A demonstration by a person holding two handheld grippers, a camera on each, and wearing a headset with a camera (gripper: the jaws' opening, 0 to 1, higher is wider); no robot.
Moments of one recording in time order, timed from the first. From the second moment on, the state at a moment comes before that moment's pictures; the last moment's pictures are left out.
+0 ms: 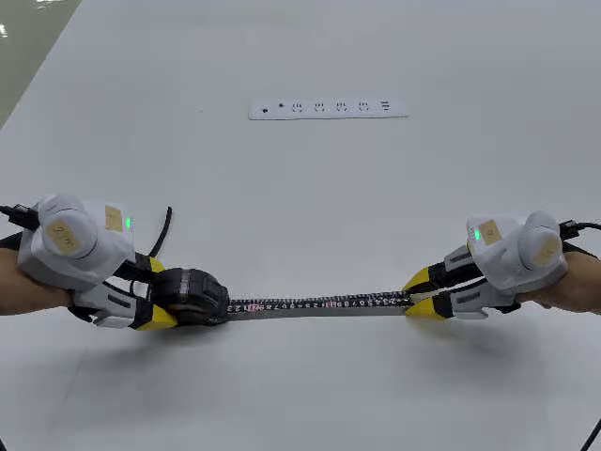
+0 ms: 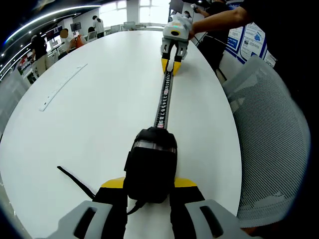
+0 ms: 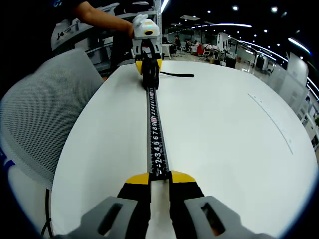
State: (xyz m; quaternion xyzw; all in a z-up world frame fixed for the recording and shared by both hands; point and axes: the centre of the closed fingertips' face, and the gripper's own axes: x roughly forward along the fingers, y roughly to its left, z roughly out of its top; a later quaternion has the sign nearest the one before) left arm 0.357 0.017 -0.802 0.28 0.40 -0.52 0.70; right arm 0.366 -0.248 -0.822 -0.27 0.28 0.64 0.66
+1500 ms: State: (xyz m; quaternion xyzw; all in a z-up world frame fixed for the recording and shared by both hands) left arm 0.348 0.035 -0.792 0.26 0.39 -0.51 0.72; right arm 0.375 -0.275 -0.817 -0.29 0.29 0.60 0.69
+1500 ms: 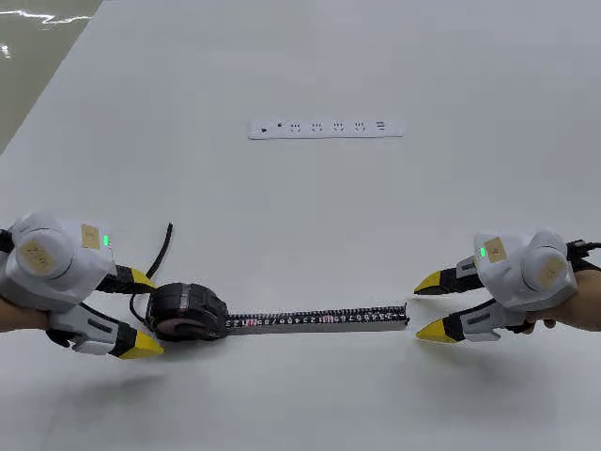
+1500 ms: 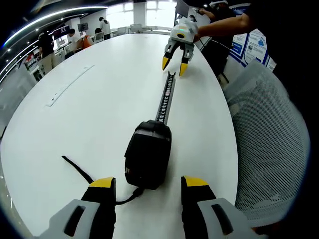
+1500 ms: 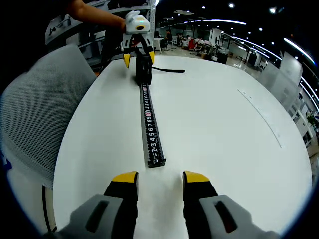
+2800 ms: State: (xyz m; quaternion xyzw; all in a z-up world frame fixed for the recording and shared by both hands) left arm 0.319 0.047 -0.765 0.14 0.32 -0.40 0.85; right arm 0.351 -0.293 -0.798 -0.24 0.29 0.53 0.76
